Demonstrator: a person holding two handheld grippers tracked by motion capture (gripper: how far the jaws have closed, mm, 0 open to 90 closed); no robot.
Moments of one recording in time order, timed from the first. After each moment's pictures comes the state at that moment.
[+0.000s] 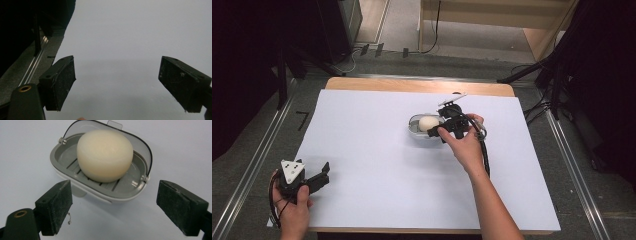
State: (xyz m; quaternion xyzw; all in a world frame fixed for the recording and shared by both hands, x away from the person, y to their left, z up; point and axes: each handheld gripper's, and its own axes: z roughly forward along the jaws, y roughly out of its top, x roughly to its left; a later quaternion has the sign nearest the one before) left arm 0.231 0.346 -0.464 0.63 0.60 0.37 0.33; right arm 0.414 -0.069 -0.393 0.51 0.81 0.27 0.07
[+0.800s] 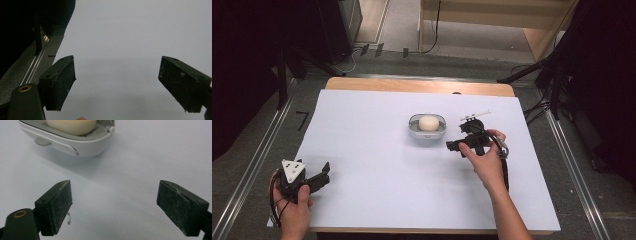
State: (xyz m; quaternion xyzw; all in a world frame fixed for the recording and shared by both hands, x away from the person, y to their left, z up) left arm 0.232 0.345 -0.464 0.63 0.60 0.37 0.33; right arm 0.378 -0.128 -0.414 0.52 0.80 0.28 0.09
